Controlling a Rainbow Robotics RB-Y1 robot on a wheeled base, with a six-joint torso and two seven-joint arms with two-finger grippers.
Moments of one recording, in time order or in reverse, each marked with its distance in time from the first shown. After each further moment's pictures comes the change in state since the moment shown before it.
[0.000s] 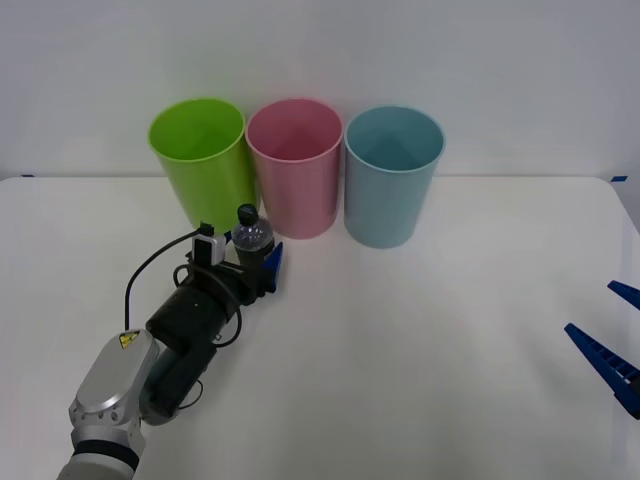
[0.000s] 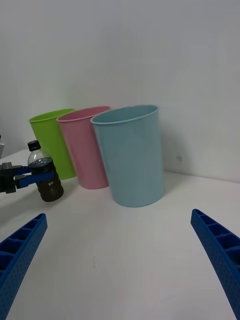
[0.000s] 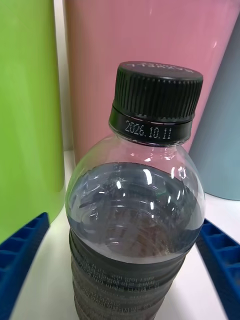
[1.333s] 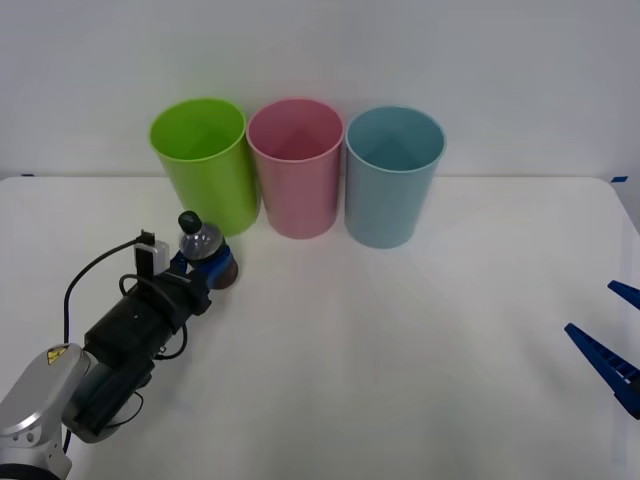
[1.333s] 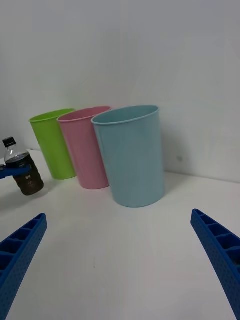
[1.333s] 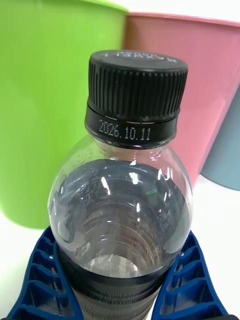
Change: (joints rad) right arm 0.000 0.000 0.000 0.000 0.000 0.000 0.000; left arm 0.100 0.230 -0.038 -0.092 0.249 -0.051 -0.003
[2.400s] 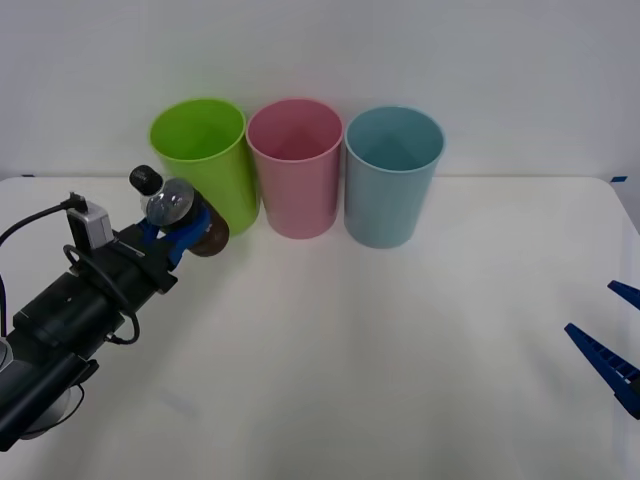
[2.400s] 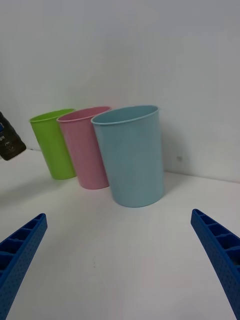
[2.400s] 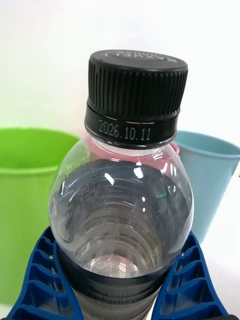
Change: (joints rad) right arm 0.000 0.000 0.000 0.000 0.000 0.000 0.000; left arm 0.109 0.248 -0.049 -0.382 0.254 -0.004 0.072
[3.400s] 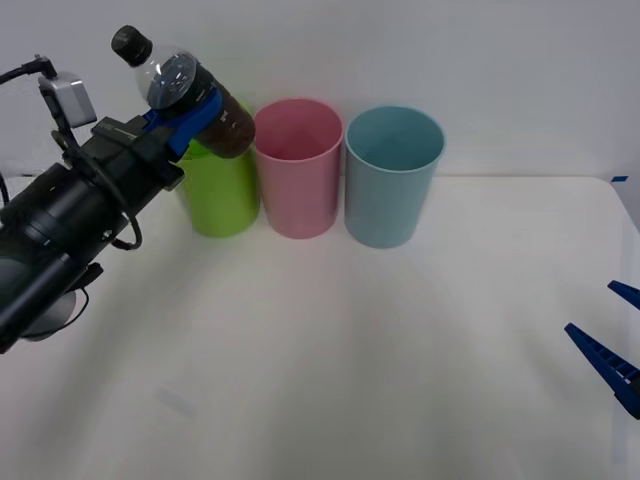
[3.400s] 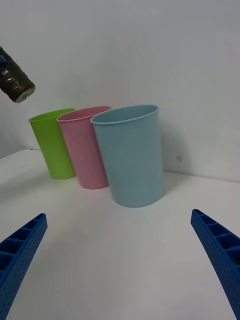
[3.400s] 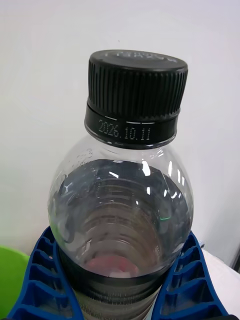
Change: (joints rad) right arm 0.000 0.000 0.000 0.000 0.000 0.000 0.000; left arm -0.275 0.163 -0.107 -0.112 0.171 0.204 0.180
